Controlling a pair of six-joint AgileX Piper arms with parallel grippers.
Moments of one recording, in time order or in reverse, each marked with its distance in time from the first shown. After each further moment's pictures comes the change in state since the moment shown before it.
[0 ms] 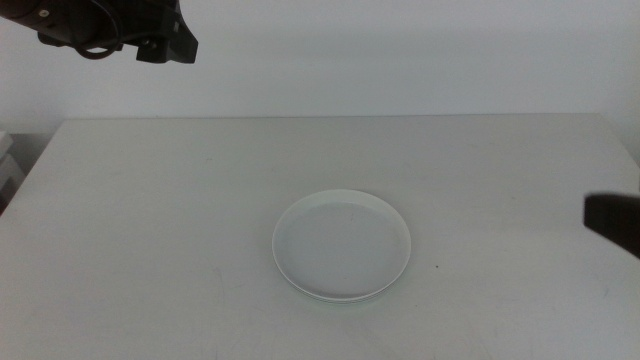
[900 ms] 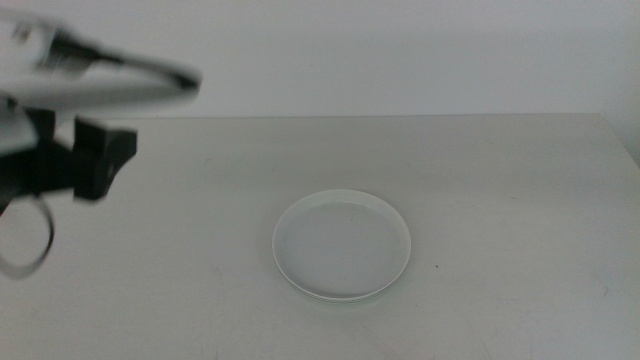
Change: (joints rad) left arm 0.000 -0.497 0.709 0.070 -0.487 -0.045; right arm -0.369 0.065 0.118 -0.079 -0.259 0.020
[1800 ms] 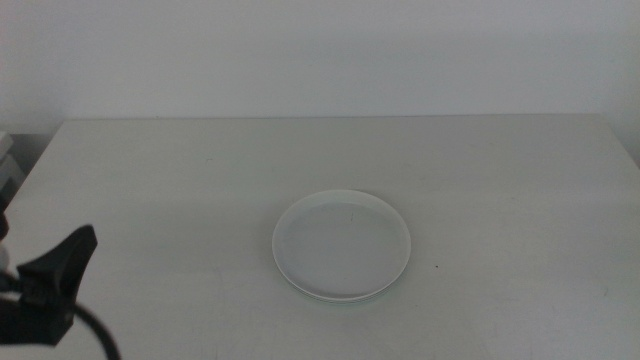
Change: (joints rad) left arm 0.000 -0.450 0.532 -0.029 -0.376 -0.001; right arm 0.000 -0.423 0.362 0.052 -0.172 -0.148
